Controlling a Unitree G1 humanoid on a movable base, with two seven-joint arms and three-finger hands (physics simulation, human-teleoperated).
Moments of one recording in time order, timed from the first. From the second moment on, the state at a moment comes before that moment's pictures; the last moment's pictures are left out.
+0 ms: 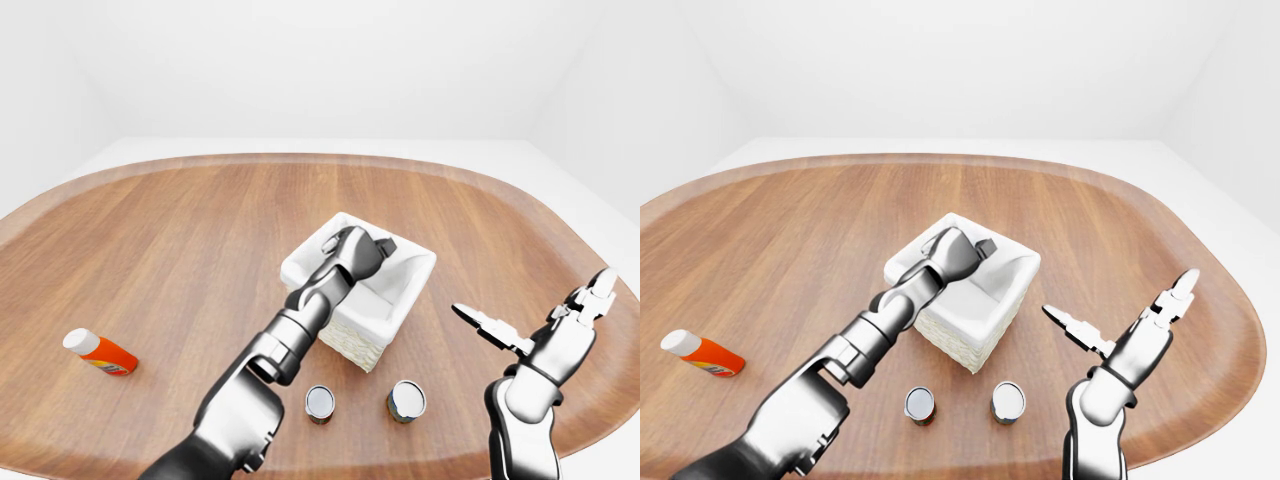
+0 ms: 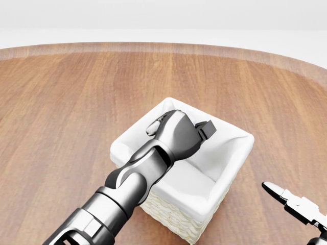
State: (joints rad) left arm -0.86 -0.05 -0.48 0.82 1.97 -0.09 0.04; right arm 0.16 0.04 -0.28 -0.30 -0.17 -0.07 -0.52
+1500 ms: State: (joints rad) left arm -0.76 0.01 -0.08 -0.05 1.46 -0.08 -0.31; right arm 0.16 0.04 -0.27 -0.30 -0.18 -0.06 -0.52
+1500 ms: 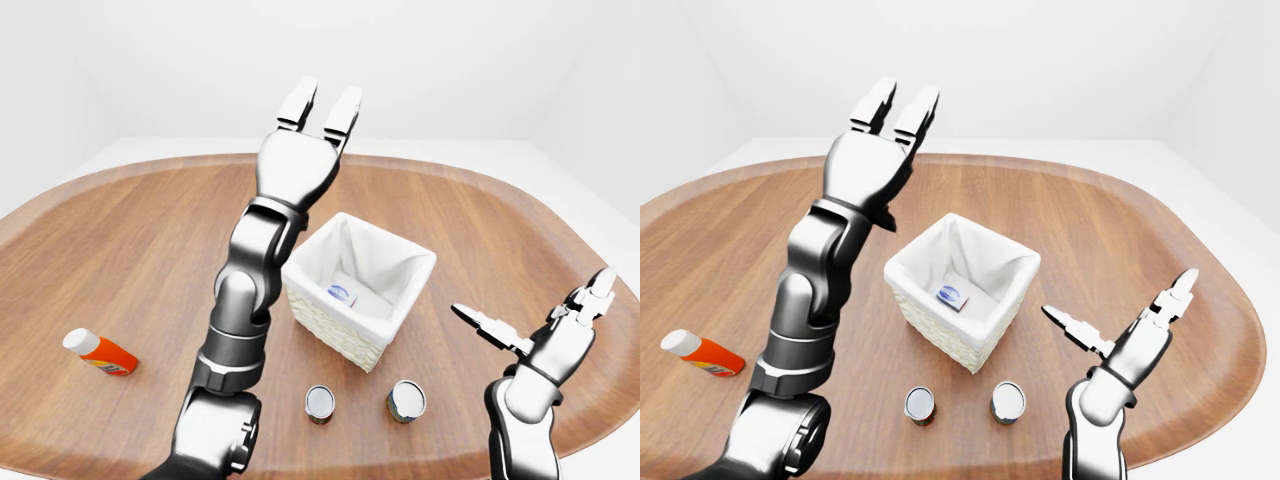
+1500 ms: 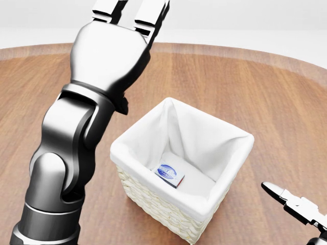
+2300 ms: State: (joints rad) left arm -0.55 0.26 0.16 -0.36 0.77 0.09 -0.10; right arm 0.17 0.04 -0.27 -0.30 -0.18 -0.07 -0.52
